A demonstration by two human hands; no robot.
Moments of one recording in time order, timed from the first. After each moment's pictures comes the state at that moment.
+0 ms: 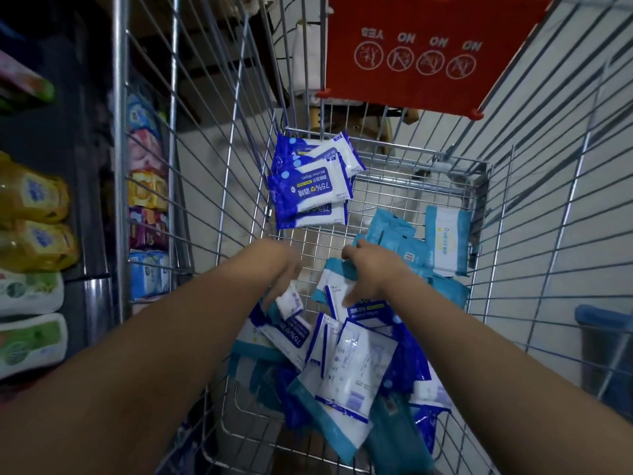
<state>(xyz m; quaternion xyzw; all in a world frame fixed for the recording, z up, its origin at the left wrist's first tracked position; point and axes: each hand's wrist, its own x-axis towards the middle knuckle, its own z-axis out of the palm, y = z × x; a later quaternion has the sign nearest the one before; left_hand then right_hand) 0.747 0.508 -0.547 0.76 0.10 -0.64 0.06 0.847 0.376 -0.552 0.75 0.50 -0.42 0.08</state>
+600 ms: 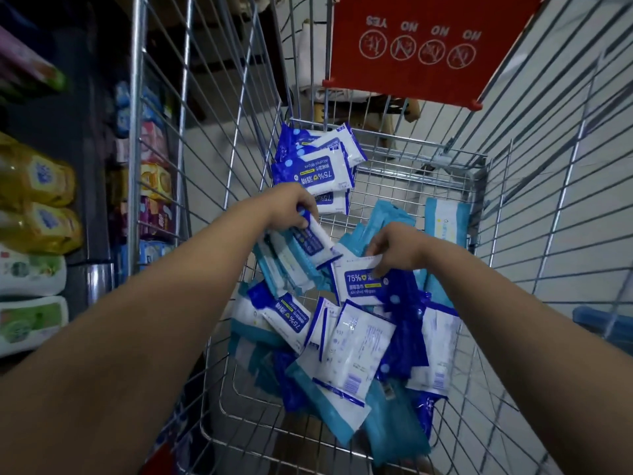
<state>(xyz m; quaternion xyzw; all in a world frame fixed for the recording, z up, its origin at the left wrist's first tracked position) 0.744 0.543 -0.532 0.85 0.29 -0.26 0.35 0.884 0.361 -0.535 0.74 0.39 -0.55 -0.02</state>
